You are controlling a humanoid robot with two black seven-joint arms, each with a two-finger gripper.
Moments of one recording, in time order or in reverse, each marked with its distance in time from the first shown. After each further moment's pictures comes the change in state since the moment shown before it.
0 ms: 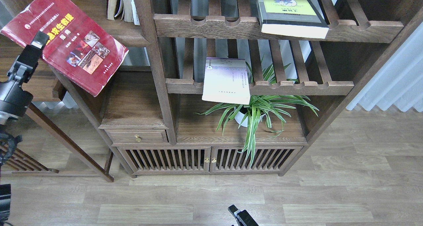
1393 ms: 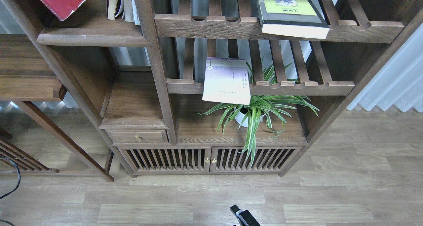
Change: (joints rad) left arm -0.432 0.207 0.111 0.270 0.046 0.000 0.082; right arm 0.002 -0.007 0.003 0.000 0.003 0.000 0.000
